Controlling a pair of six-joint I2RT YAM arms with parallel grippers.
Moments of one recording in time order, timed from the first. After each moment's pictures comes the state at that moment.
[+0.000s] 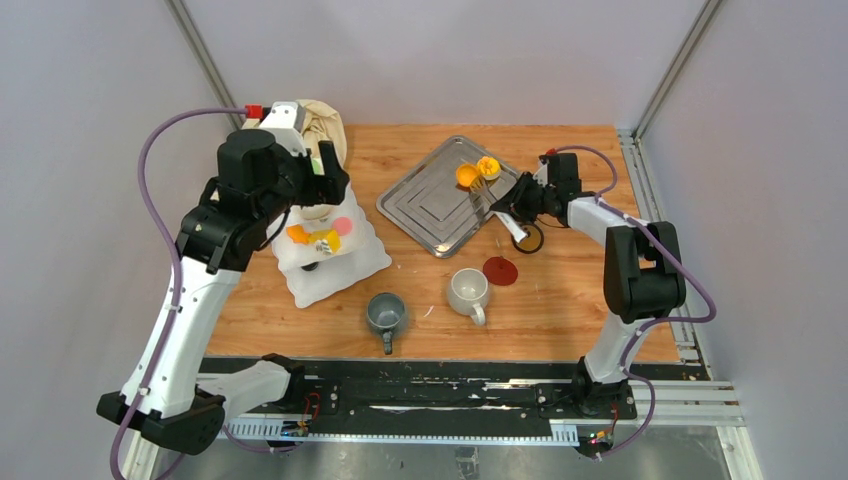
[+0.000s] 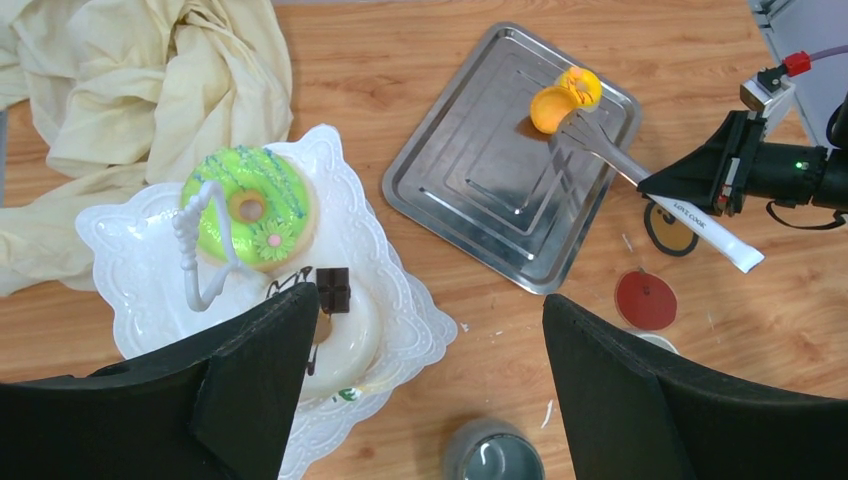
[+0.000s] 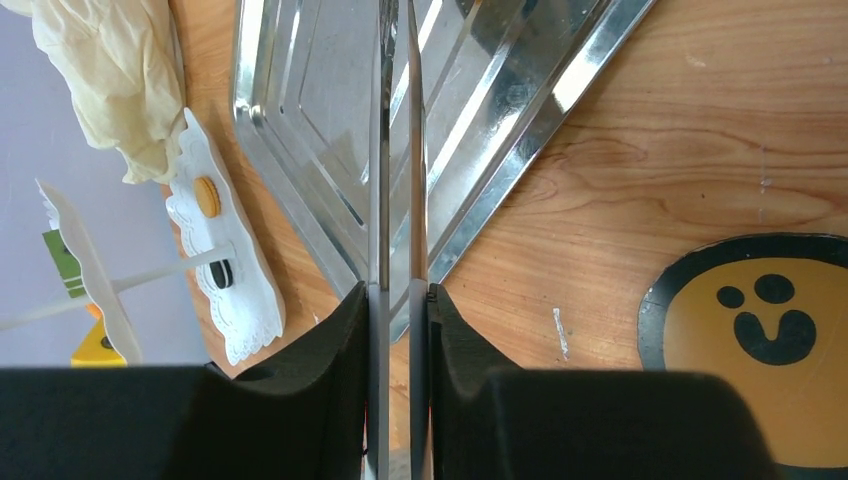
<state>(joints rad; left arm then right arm) -0.36 1.09 1.52 -0.79 -0.08 -0.21 0.14 1.80 1.13 -0.09 -0.53 0.68</state>
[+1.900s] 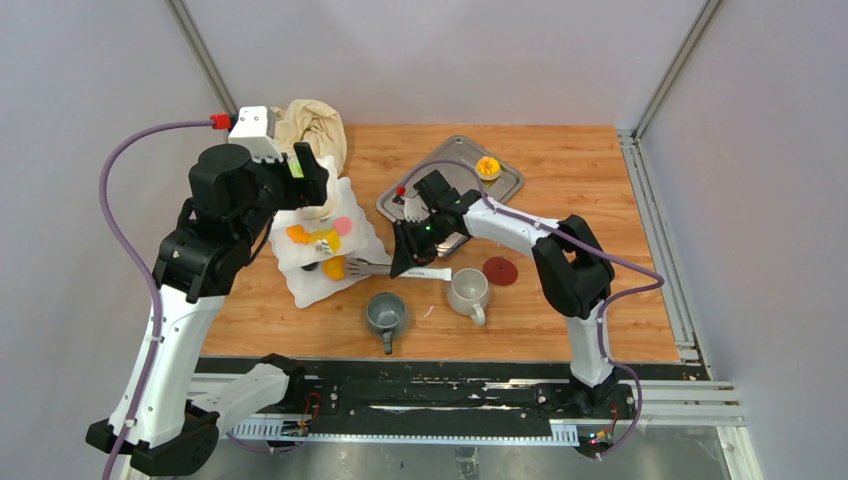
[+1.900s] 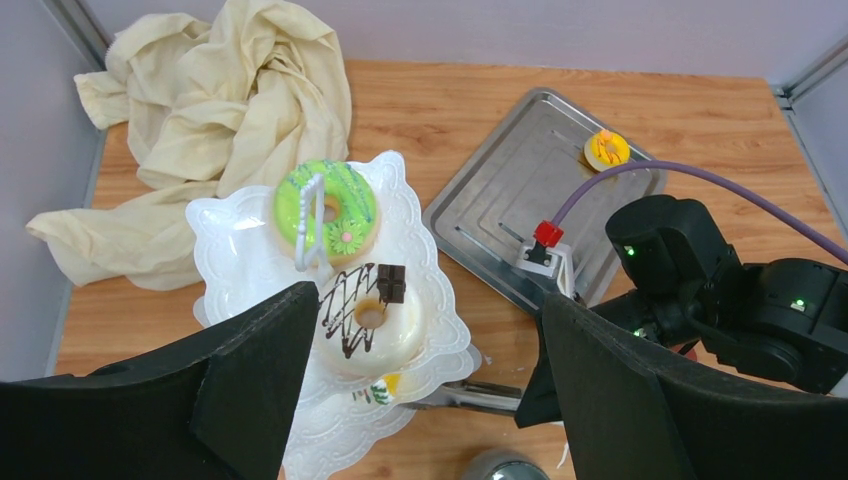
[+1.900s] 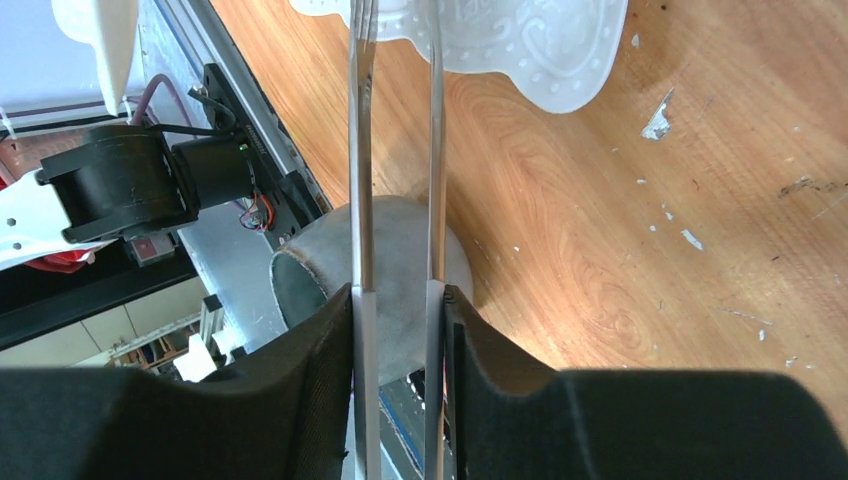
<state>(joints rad) -0.36 0.99 1.50 -0.77 -0.21 -0.22 0.73 2.03 1.53 -0.52 -0.75 0.39</state>
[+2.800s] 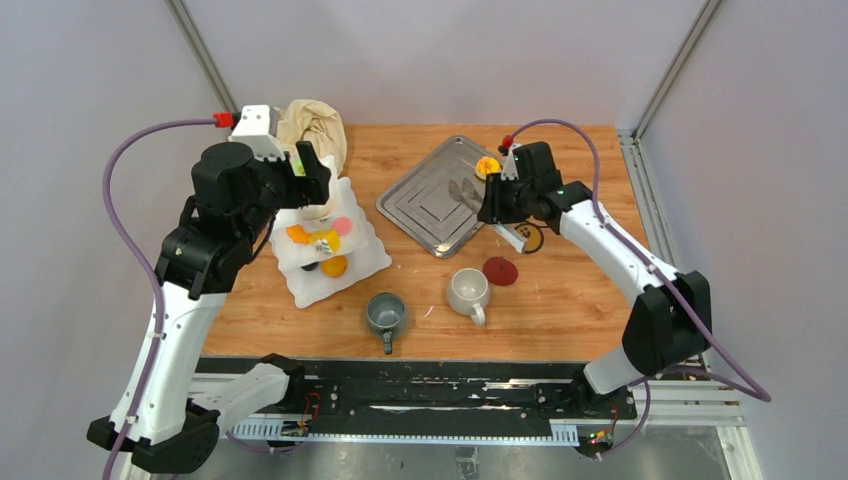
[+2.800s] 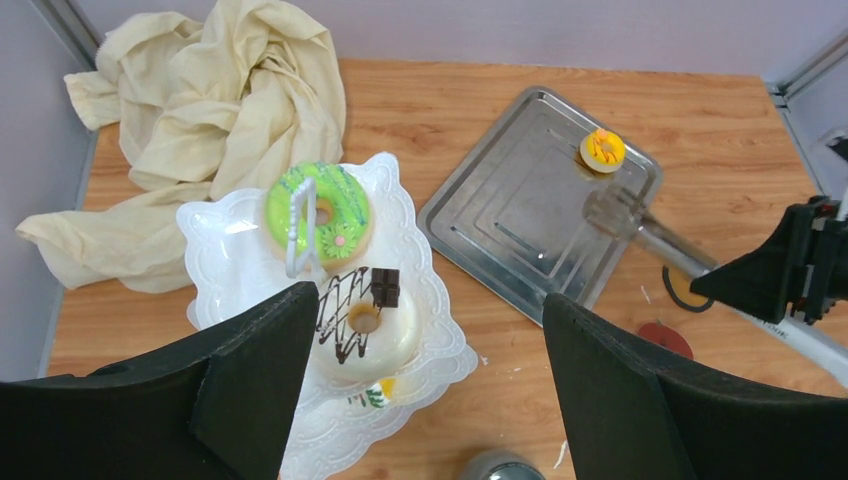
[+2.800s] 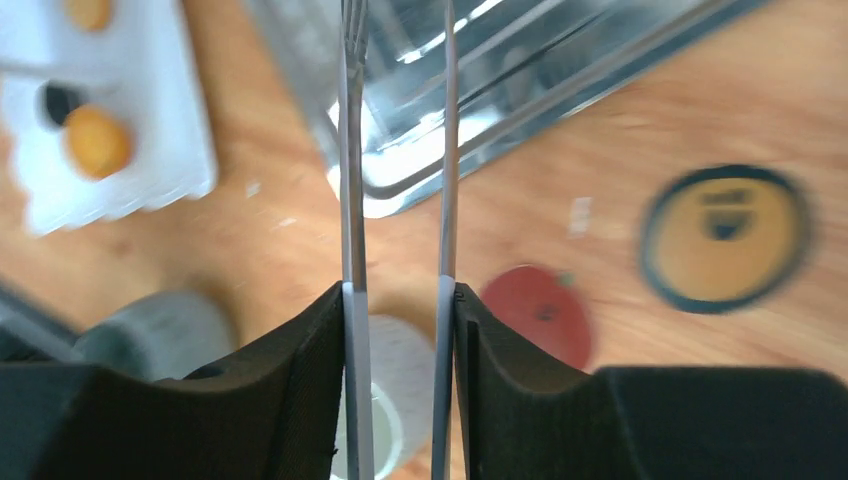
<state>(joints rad) -0.36 1.00 1.50 -0.76 -0.20 -0.22 0.43 1.54 1.27 -0.54 -0.28 0.29</state>
